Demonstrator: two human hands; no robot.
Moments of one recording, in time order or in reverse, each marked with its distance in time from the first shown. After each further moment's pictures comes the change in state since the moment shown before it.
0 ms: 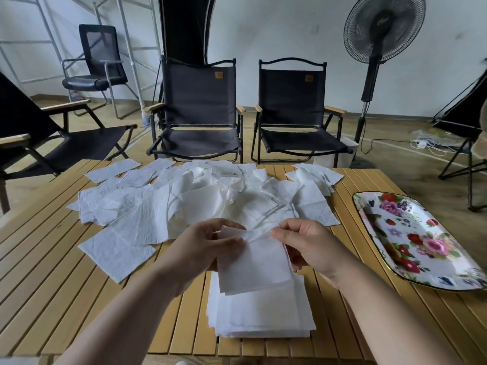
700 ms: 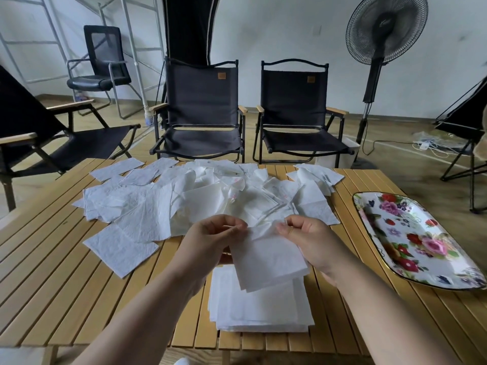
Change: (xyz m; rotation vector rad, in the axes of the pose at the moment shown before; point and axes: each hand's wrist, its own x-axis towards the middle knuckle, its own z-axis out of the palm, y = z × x) left_hand 0.001 -0.007 0.015 -0.080 0.124 0.063; right_hand 0.001 0.003 0.001 -0.047 0.094 -0.013
